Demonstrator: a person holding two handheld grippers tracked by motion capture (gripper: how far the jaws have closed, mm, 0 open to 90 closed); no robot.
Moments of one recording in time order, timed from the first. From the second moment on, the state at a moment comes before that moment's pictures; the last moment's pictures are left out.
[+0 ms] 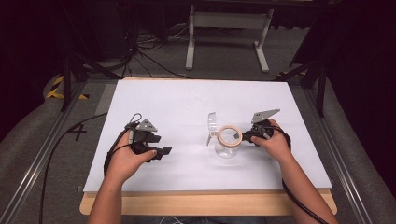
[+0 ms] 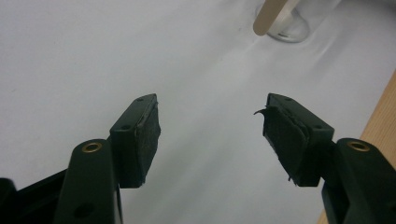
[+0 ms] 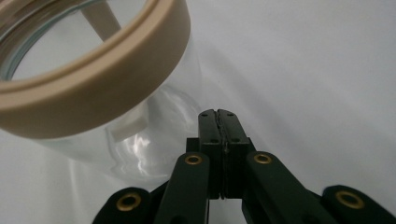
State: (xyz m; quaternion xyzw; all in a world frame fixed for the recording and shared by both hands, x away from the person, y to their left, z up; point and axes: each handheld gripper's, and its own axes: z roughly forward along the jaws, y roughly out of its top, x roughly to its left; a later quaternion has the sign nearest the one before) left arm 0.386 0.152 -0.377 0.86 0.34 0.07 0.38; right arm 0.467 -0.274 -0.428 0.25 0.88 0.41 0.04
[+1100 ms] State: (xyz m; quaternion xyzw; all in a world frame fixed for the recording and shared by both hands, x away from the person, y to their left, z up) left arm 0.409 0.133 -0.383 0.87 0.34 0.06 0.35; right arm 0.416 -0.247 -0.423 0.17 0.91 0.37 -0.02
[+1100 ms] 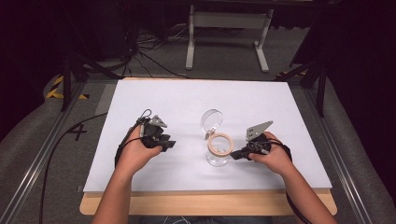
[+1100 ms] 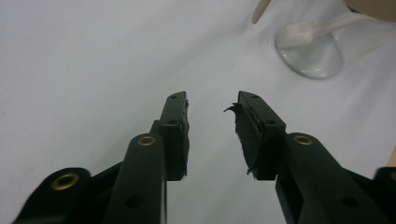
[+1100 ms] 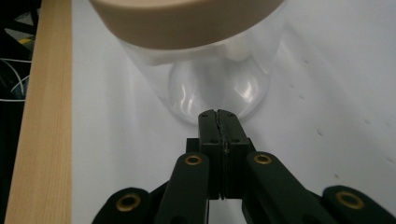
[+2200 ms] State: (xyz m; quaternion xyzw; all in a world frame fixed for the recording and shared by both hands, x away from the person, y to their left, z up) left arm 0.407 0.141 -0.365 0.85 0.32 0.03 0.42; right arm 0.394 -0.229 -0.382 0.16 0.90 0.41 0.01
